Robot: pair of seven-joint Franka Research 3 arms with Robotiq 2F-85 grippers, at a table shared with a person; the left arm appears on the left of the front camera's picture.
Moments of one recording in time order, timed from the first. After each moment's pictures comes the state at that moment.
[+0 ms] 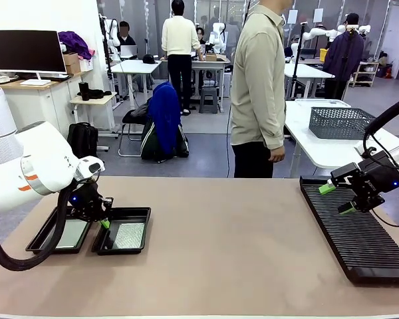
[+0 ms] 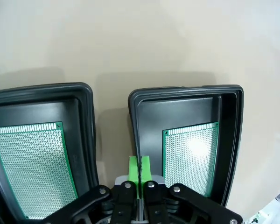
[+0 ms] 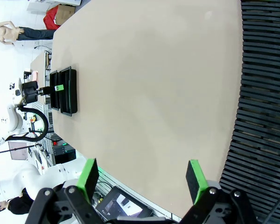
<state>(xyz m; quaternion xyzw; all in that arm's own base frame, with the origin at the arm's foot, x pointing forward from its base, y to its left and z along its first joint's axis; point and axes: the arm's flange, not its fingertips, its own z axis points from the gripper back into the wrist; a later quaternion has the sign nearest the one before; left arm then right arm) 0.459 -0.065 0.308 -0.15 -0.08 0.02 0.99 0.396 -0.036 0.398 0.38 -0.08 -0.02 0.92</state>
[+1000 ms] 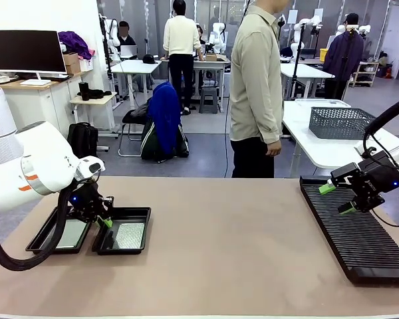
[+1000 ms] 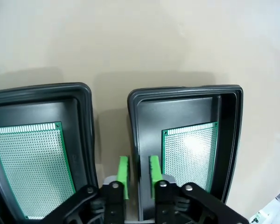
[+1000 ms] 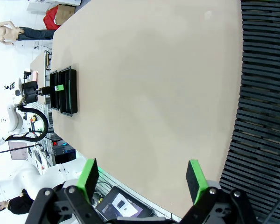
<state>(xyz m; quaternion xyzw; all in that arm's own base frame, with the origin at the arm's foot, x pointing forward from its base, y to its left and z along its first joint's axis) 0.458 -0.066 0.308 -0.15 -0.08 0.01 0.99 0.396 -0.036 0.398 0.38 -0.08 -0.02 0.92</state>
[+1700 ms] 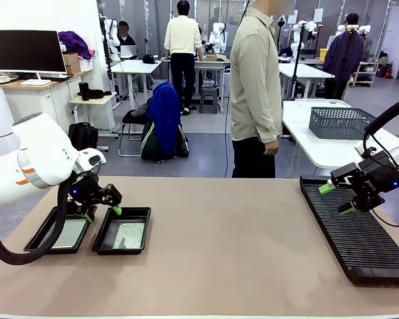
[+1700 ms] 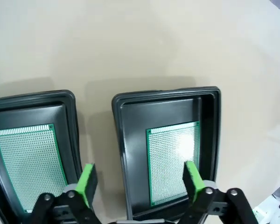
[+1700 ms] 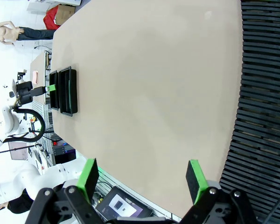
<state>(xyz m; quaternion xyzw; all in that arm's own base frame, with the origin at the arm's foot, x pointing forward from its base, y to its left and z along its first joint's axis) 0.457 -0.072 0.335 -0.16 -0.10 0.00 0.98 0.396 -0.036 0.398 0.38 -0.08 -0.02 0.92</state>
